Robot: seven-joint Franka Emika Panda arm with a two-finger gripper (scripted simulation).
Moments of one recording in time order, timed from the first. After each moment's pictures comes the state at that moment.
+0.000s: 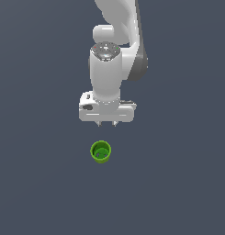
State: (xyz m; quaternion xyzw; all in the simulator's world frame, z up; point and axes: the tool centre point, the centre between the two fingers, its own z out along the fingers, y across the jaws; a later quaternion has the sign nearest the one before) arm 0.017 -0.022 0.202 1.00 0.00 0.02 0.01
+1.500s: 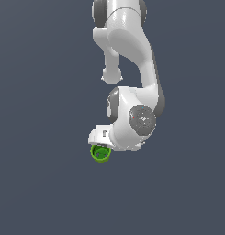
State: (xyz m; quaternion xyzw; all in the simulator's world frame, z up) arm 0.075 -0.006 0.125 0.98 -0.02 -0.11 0.14
